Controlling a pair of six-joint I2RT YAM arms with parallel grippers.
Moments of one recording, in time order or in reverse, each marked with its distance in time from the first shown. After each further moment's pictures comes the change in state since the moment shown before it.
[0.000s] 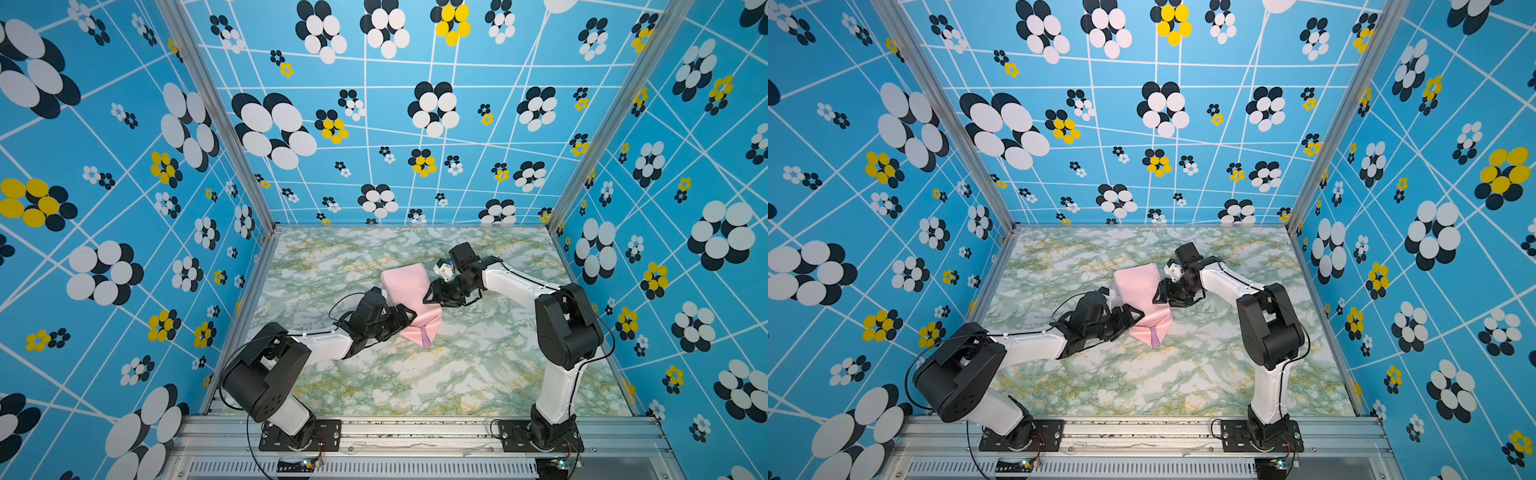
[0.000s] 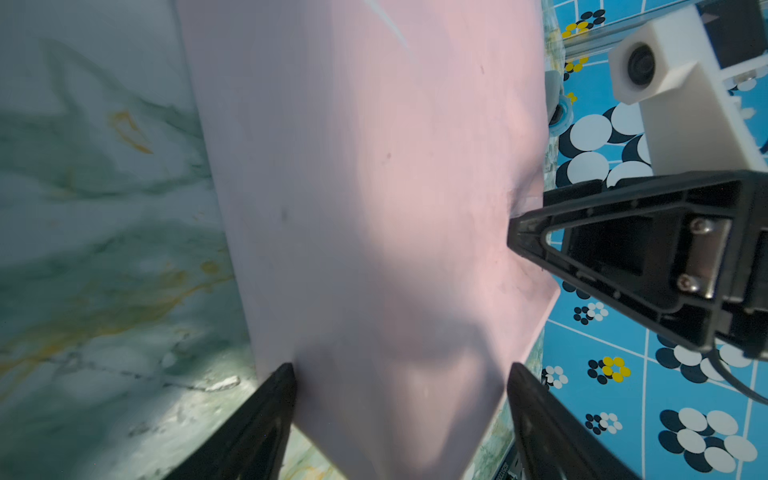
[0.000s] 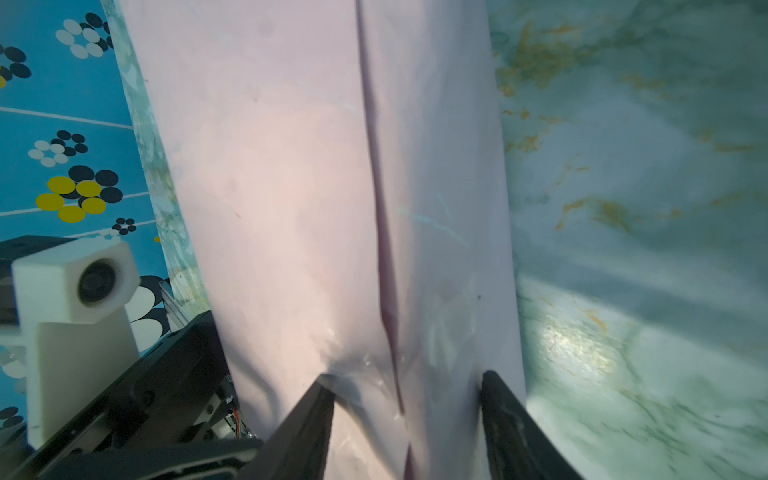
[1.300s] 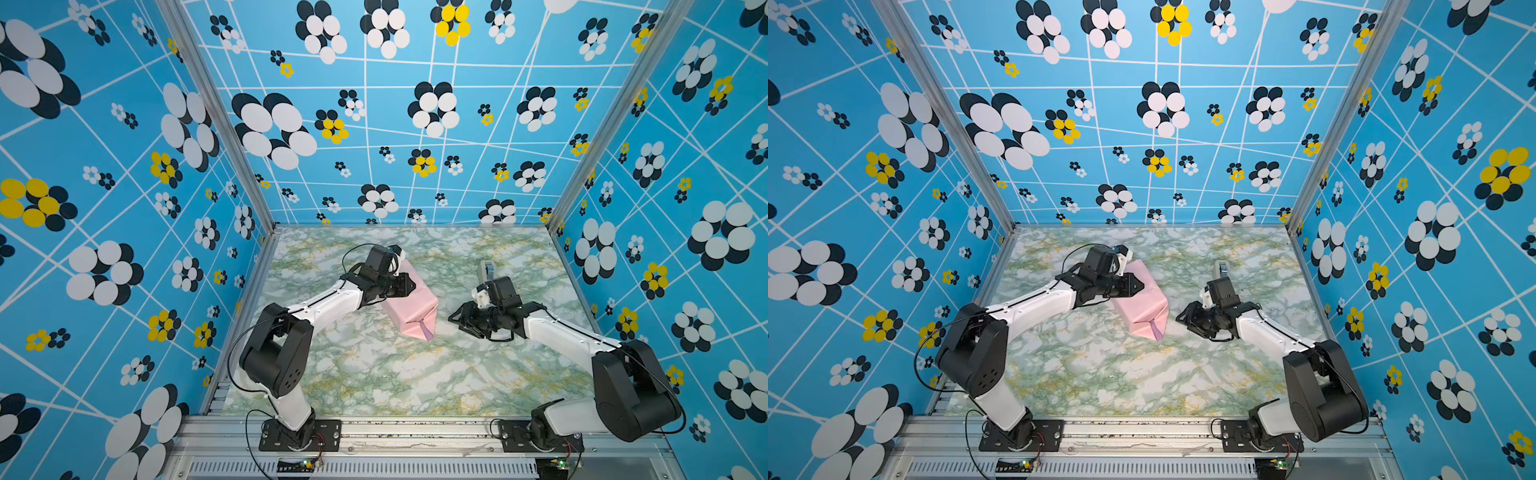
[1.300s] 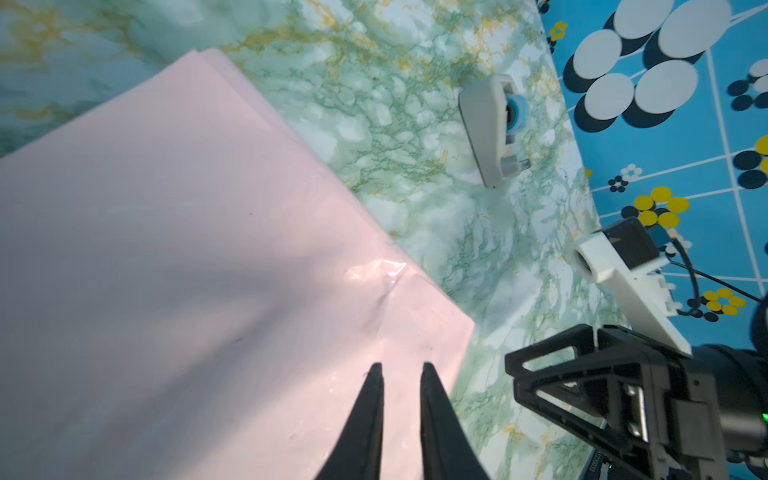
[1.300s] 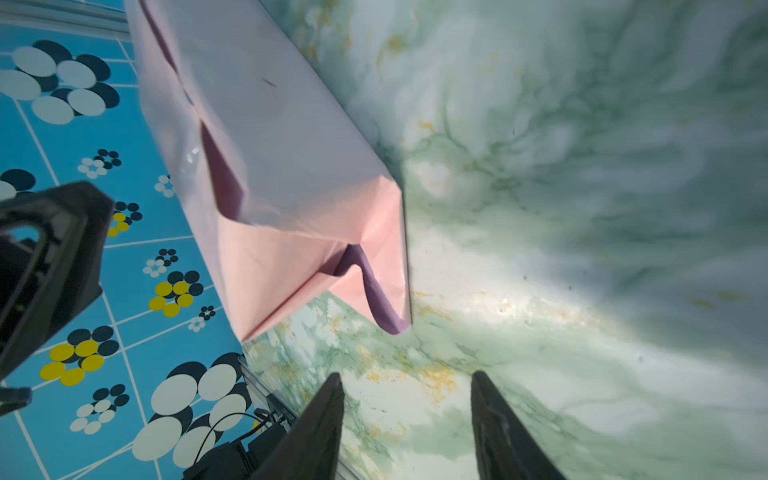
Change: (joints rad) left arm 0.118 0.178 0.562 -0.553 0.105 0.591; right arm -0.058 -0.518 -0.663 0.375 0.050 0.475
